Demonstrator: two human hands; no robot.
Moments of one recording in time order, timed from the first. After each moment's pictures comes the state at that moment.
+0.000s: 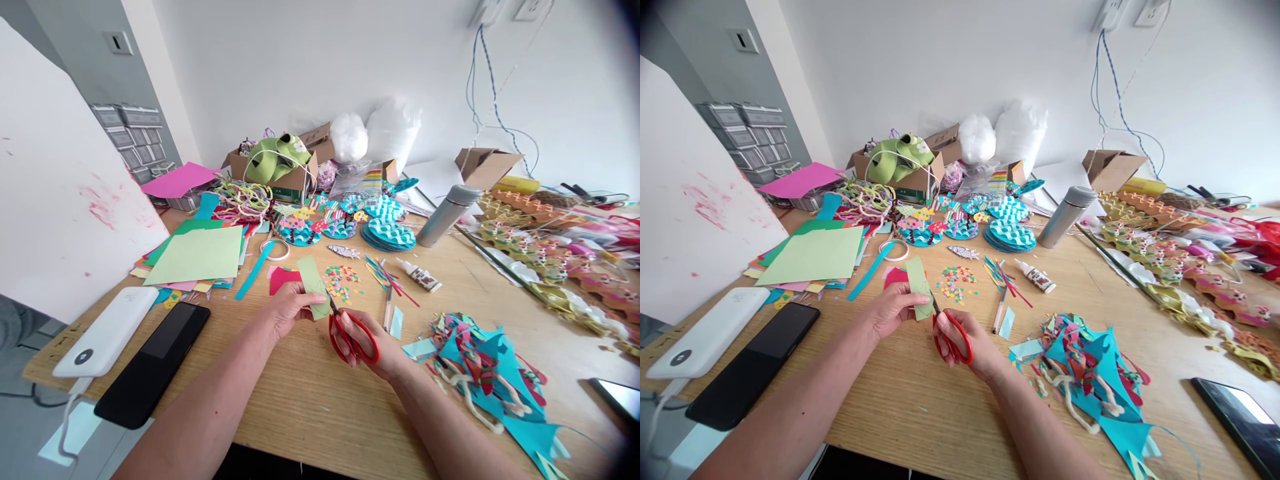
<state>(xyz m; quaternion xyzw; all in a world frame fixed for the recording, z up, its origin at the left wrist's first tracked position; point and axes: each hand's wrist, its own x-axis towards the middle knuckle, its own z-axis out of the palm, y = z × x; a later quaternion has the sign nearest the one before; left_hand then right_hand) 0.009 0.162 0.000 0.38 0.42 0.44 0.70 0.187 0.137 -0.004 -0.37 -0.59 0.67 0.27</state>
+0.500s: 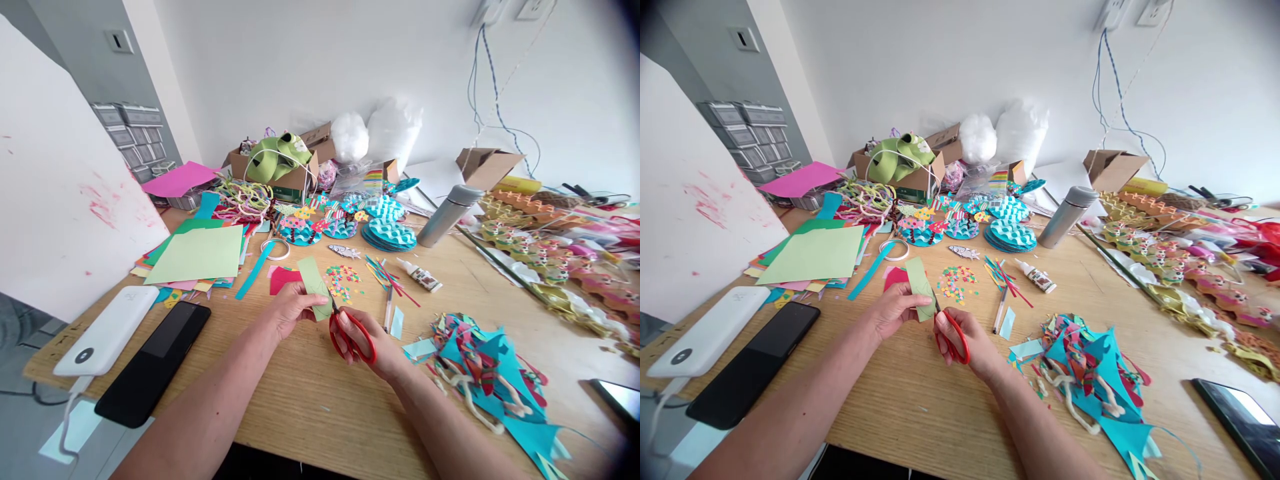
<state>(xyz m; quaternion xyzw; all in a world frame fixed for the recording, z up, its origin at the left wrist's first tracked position) 0.012 0.161 0.000 0.36 0.44 0.44 0.69 0.185 0.138 -0.001 -0.38 -0.61 0.63 0.27</state>
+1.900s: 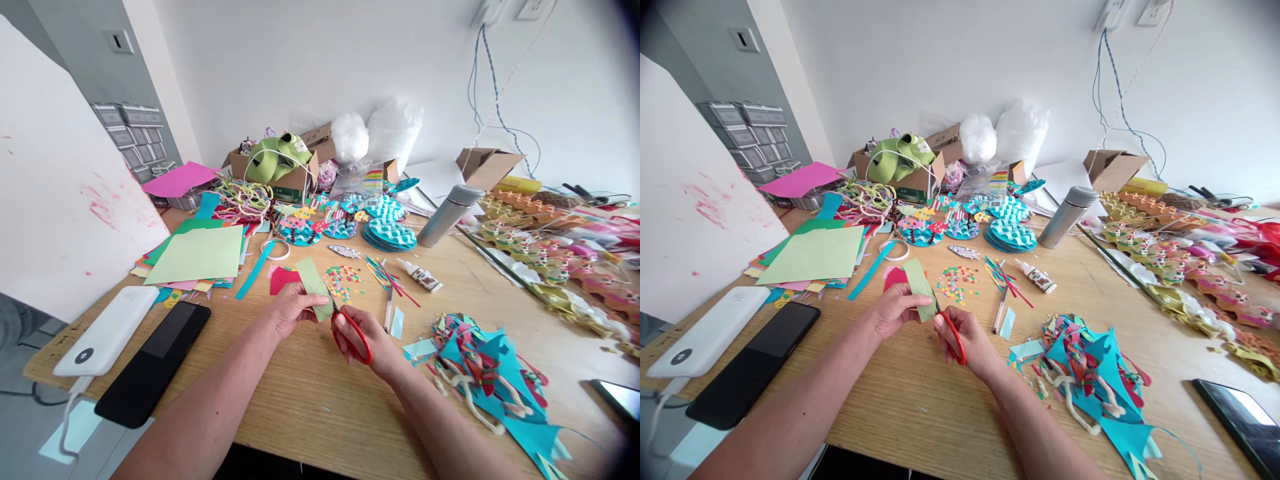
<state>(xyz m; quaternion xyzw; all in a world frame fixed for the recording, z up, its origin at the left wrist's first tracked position) 0.011 0.161 -0.001 0.37 0.43 0.43 0.70 0.184 0.139 -0.008 -0.40 -0.61 0.61 0.30</state>
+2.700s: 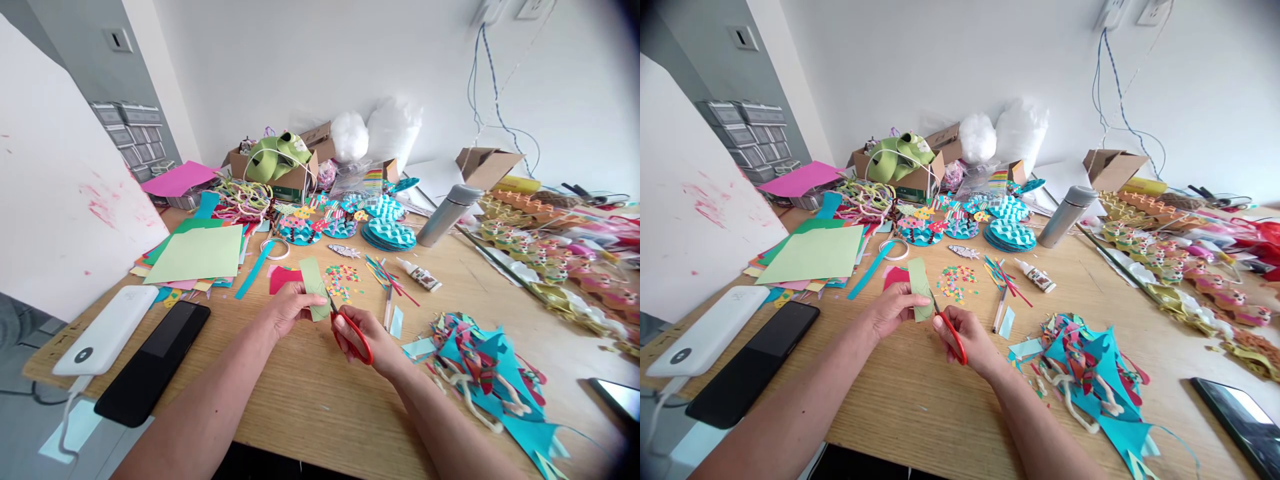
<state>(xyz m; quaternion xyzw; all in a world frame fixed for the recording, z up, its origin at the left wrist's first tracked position) 0.010 0.159 0.003 0.38 0.42 0.42 0.70 0.187 0.140 -0.005 -0.40 -0.64 0.60 0.27</state>
